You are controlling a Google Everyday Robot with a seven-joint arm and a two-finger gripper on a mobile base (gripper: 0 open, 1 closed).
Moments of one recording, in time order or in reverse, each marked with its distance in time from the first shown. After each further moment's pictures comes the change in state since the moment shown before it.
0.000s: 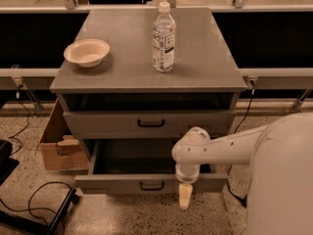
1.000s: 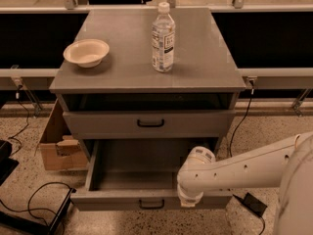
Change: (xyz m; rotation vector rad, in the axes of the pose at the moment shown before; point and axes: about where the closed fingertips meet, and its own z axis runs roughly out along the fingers) arm 0.000 0.066 0.003 0.024 -0.047 -0.058
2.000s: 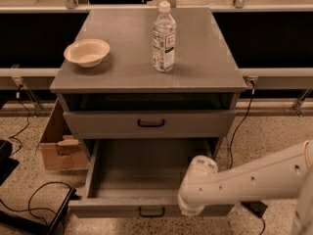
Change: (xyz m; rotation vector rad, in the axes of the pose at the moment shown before) arm 0.005 0.031 -0.005 -0.005 0.000 -0.002
